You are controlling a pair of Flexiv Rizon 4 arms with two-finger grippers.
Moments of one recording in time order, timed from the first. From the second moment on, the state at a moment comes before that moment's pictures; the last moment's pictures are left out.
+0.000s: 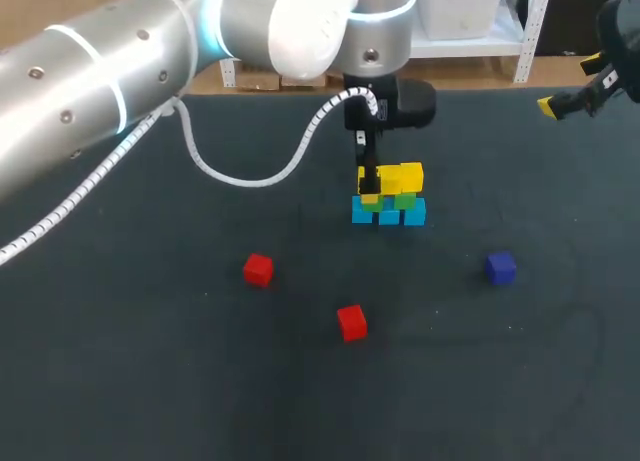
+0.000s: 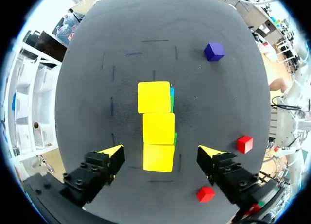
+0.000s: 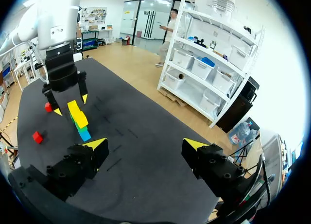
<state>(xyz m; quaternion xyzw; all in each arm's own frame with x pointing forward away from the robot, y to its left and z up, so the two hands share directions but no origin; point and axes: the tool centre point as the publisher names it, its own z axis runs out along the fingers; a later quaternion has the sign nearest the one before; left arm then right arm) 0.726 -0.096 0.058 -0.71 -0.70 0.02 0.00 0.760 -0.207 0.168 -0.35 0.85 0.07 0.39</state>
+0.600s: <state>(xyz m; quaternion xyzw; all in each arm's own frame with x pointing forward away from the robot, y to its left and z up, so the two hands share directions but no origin) 0.719 -0.065 0.087 -0.68 -0.73 0.02 0.00 0.760 -0.207 0.168 -0.35 0.85 0.07 0.39</state>
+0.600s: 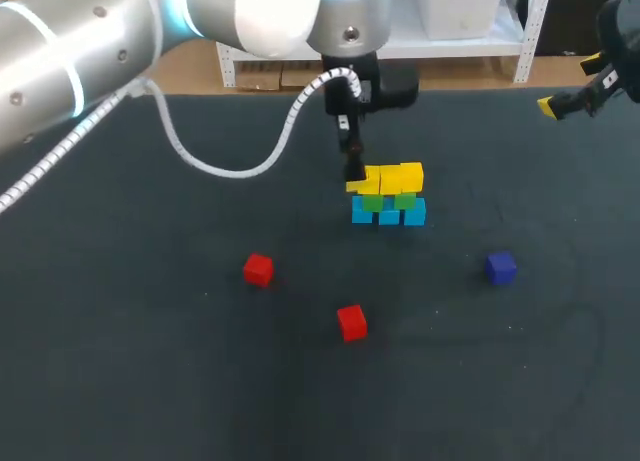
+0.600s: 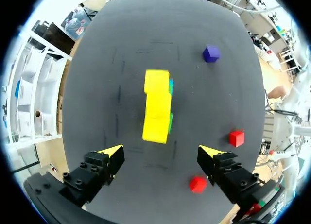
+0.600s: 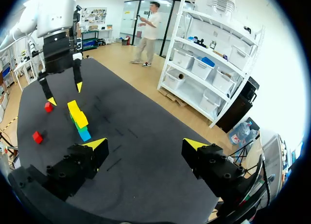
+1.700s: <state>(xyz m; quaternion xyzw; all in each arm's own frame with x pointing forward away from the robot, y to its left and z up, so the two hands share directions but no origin) 0.630 0.023 0.052 -0.78 -0.62 0.13 -0.01 0.760 -0.207 0.168 -0.35 0.85 0.07 0.39</state>
